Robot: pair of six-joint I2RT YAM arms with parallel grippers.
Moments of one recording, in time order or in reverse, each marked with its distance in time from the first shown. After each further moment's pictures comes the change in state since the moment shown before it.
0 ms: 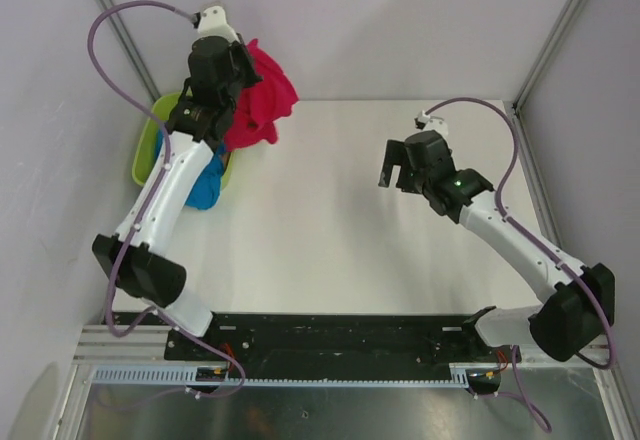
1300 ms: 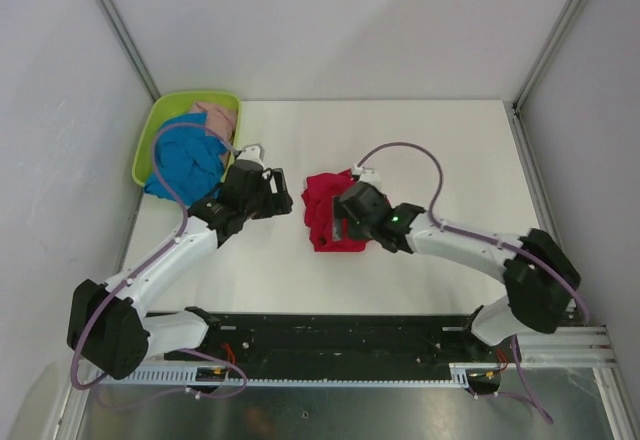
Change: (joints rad) left arm -0.200 -0.431 -0.930 -0.069 0.132 -0.212; right arm 0.312 0.134 -0.163 0.152 -0.015 0.166
